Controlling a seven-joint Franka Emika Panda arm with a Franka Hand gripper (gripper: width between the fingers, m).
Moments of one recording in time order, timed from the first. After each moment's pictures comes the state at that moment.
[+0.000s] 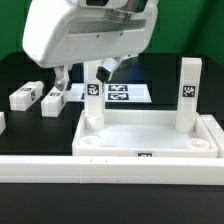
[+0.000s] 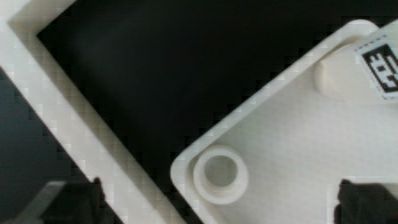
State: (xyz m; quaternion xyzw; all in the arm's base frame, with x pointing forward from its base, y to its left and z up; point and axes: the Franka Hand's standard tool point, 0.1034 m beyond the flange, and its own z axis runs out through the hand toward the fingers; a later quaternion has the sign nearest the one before) arm 0.603 -0.063 0.114 0.92 0.36 -0.13 0.11
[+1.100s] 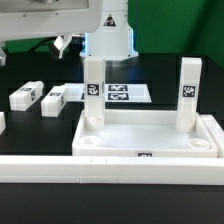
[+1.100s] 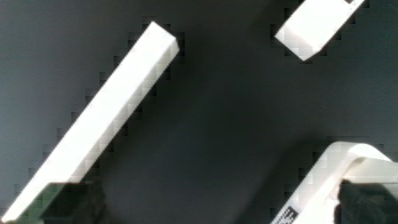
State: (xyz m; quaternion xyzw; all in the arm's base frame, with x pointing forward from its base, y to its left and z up) arm 0.552 -0.145 0.134 0.94 0.28 -0.18 0.06
